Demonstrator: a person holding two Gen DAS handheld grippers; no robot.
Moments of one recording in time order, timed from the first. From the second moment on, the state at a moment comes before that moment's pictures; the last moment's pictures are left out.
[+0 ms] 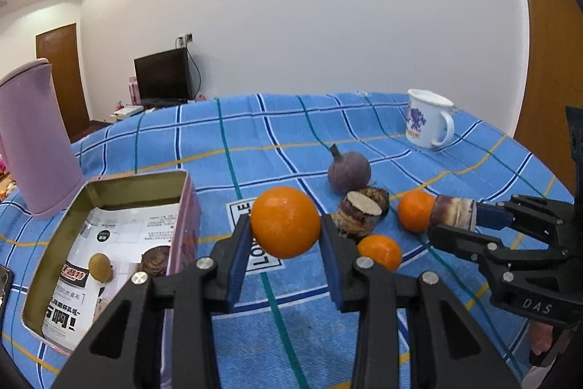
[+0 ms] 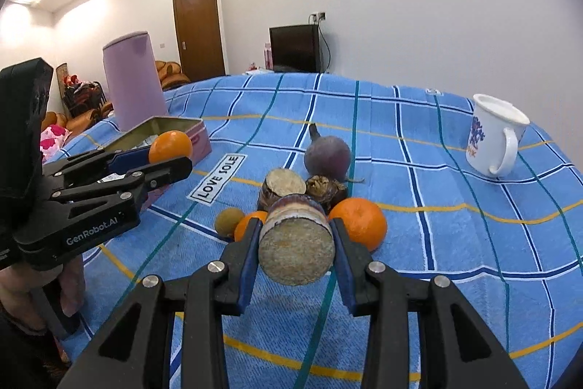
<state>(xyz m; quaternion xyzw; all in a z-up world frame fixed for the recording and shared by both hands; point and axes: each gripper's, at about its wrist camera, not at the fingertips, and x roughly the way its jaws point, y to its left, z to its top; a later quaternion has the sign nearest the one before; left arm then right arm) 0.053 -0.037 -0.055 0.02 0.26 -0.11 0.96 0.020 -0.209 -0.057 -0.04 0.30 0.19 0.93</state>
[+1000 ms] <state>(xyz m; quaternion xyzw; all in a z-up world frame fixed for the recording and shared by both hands) 0.028 -0.031 -0.046 0.01 0.21 -0.08 0.97 -0.001 -0.220 -0.043 -0.02 0.23 0.18 0.96</state>
